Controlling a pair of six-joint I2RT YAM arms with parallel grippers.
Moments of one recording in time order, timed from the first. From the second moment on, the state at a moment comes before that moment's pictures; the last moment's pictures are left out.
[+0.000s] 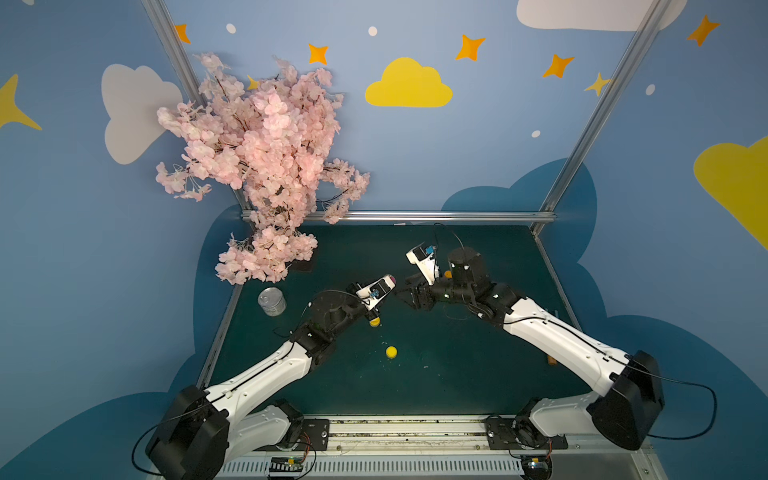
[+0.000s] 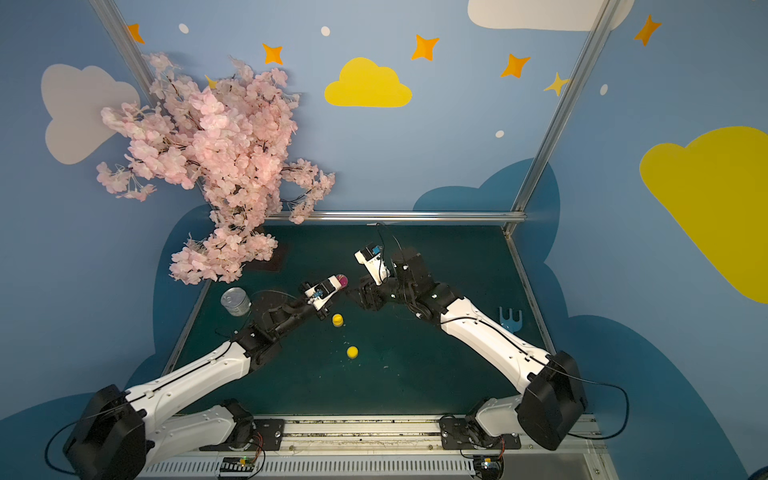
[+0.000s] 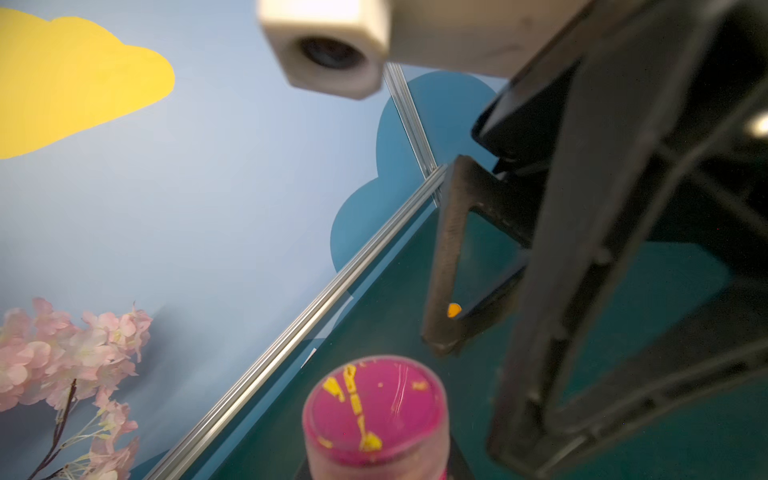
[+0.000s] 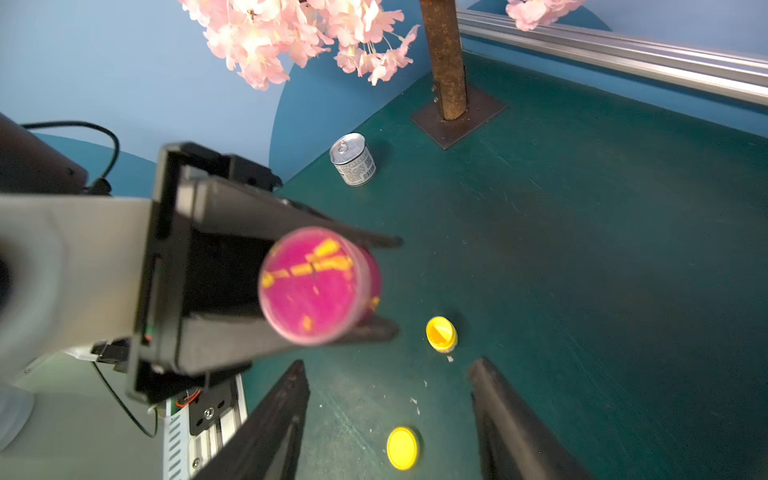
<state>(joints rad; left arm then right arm) -0.61 1.11 0.59 0.47 0.15 0.48 0.74 1.35 1.12 -0.25 -0.44 0.13</state>
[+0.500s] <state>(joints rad) -0.57 1.03 0.55 0.38 0.53 0.42 0.72 1.26 1.07 -0.22 -0.67 -0.13</state>
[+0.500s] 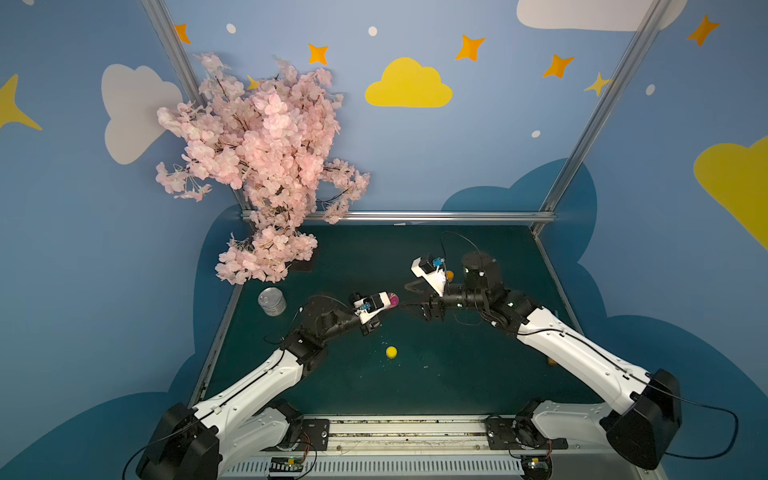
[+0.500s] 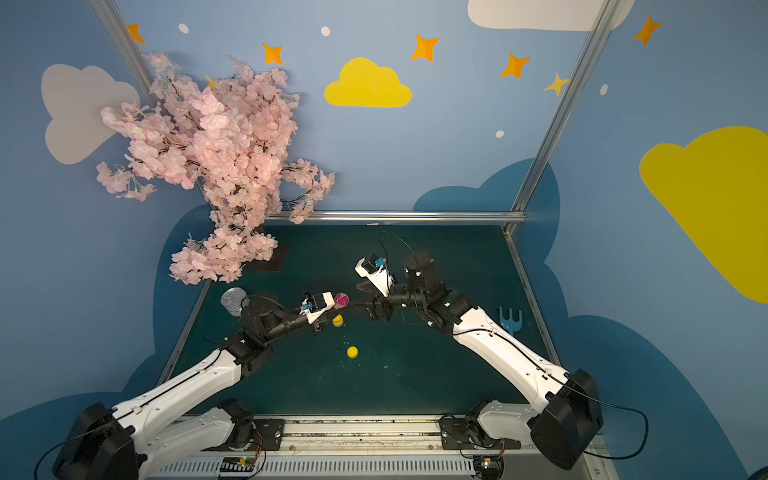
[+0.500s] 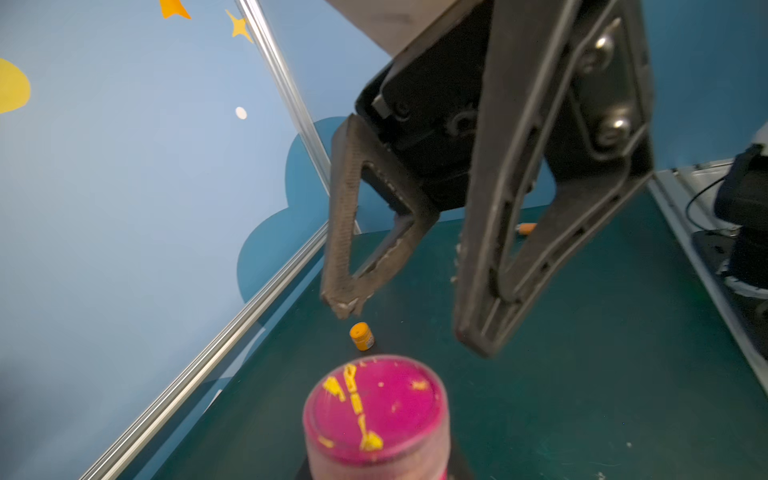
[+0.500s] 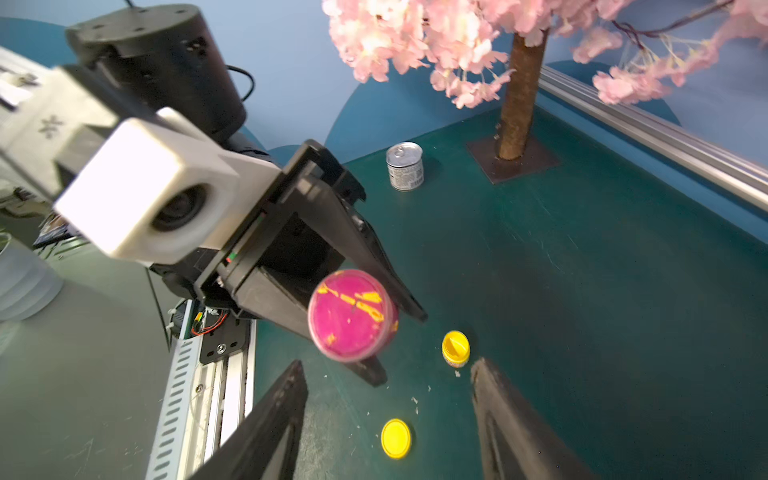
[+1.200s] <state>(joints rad) -0.56 1.04 0.57 0.36 0.60 0.40 0.74 1.34 1.11 -0.21 -0.81 -0.20</state>
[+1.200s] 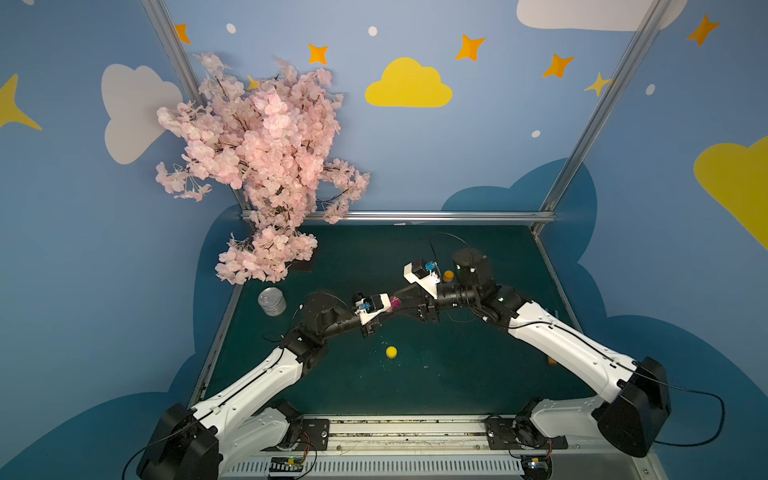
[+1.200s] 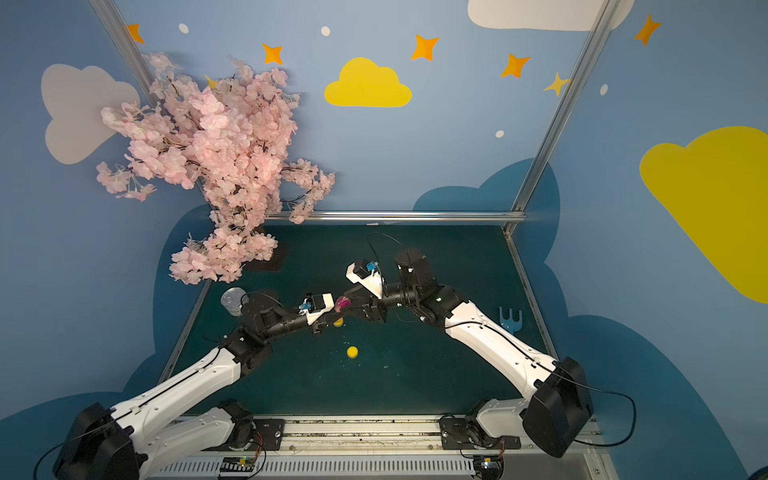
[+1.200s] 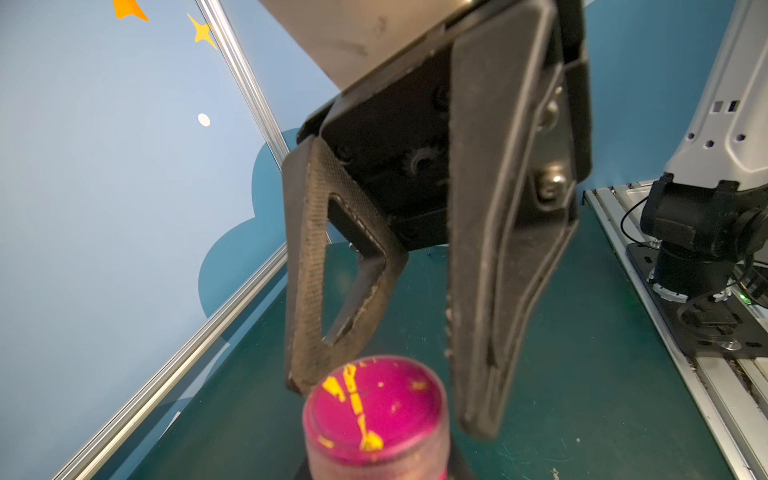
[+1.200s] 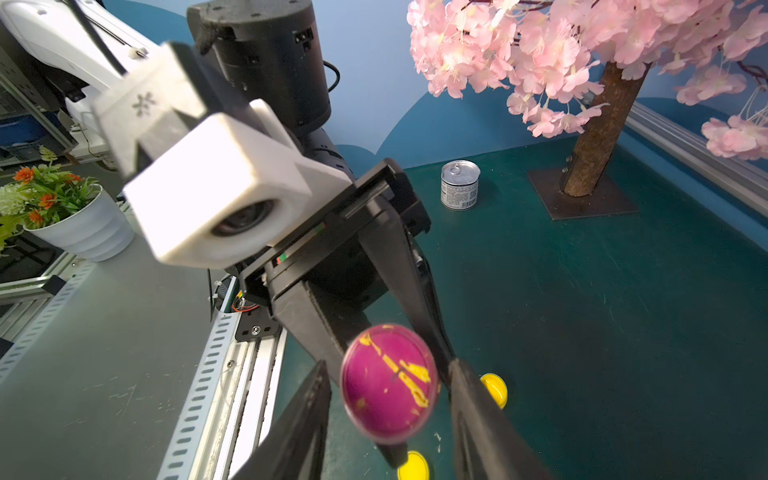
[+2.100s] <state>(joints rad) -0.55 1.11 0.59 0.40 0.40 0.45 0.76 1.44 1.22 -0.23 -0.62 -0.07</state>
